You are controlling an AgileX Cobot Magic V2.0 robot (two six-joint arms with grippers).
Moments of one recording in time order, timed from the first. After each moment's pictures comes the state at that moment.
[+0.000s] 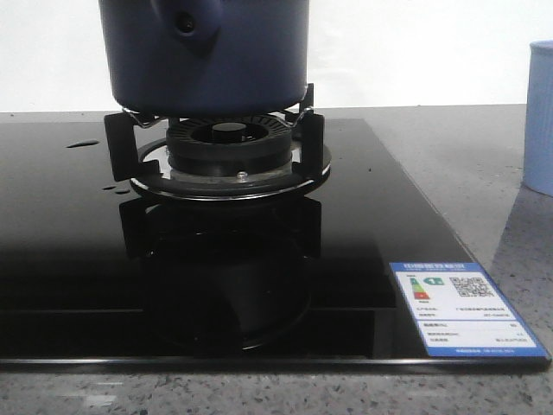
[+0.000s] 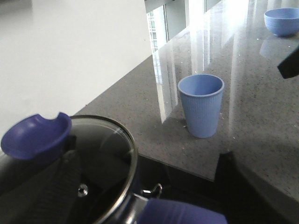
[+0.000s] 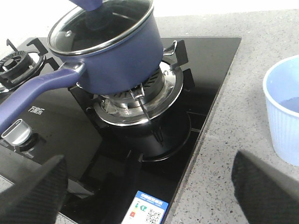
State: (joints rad) left arm -0.34 1.05 -0.90 -1.37 0.71 1.63; right arm -0.04 0.50 -0.70 0.75 0.85 -0.48
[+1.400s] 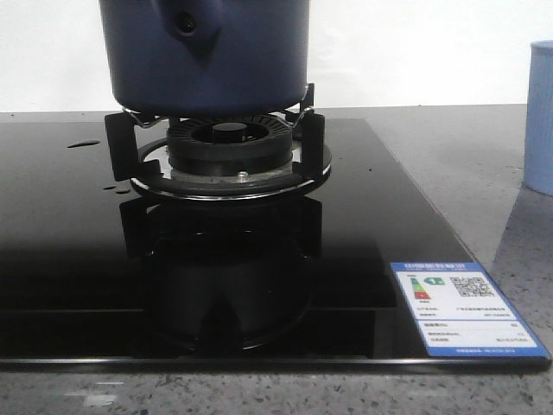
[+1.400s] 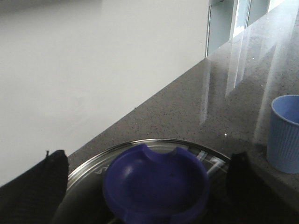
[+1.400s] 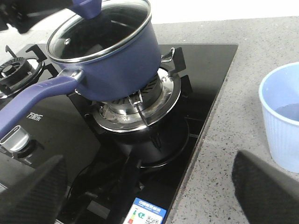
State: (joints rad) left arm -0.28 1.46 -1.18 -1.53 0.65 1.74; right arm -0.04 0.50 -0.70 0.75 0.83 -0.49
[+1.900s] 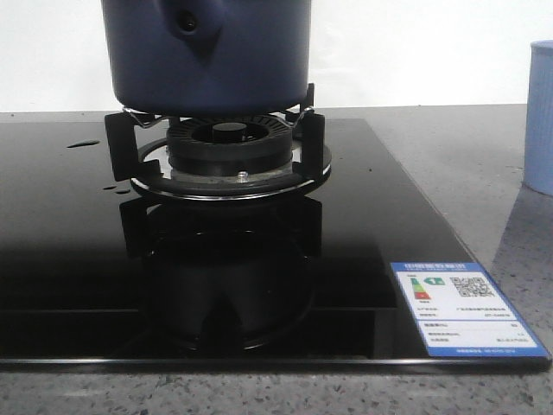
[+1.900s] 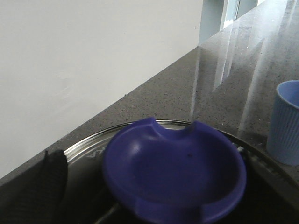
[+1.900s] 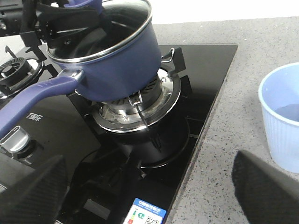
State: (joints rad) left arm -0.28 1.58 -1.19 -1.63 0.71 1.85; right arm -0.04 0.50 -0.70 0.75 0.82 -0.49
